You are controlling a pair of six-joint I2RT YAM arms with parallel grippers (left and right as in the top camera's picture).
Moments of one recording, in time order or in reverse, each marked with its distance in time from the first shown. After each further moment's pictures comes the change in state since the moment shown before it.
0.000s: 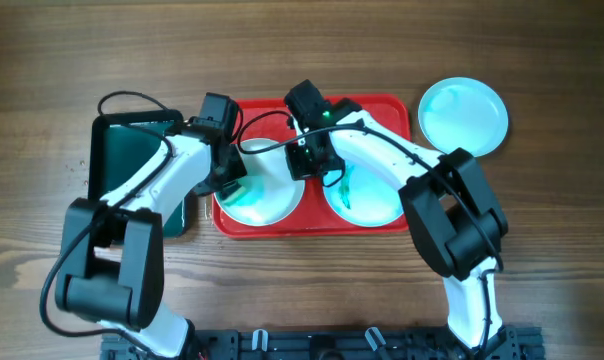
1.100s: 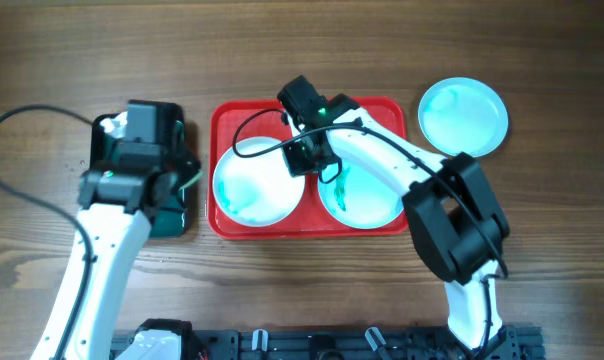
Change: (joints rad) left arm 0.145 -0.528 0.001 -0.158 -0.061 -0.090; right arm 0.018 -0.040 0.062 -0.055 0.108 -0.072
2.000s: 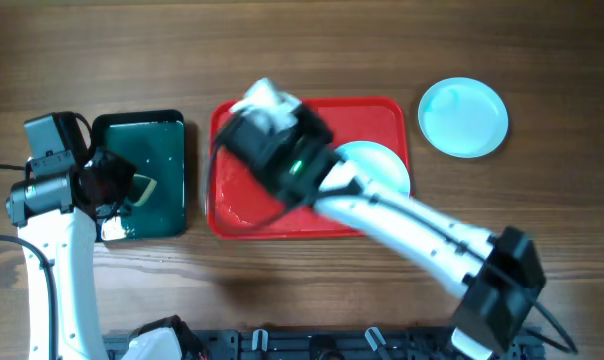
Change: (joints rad) left arm 0.400 0.002 -0.002 -0.065 0.204 -0.008; right arm 0.242 -0.267 0.044 -0.035 0.897 -0.215
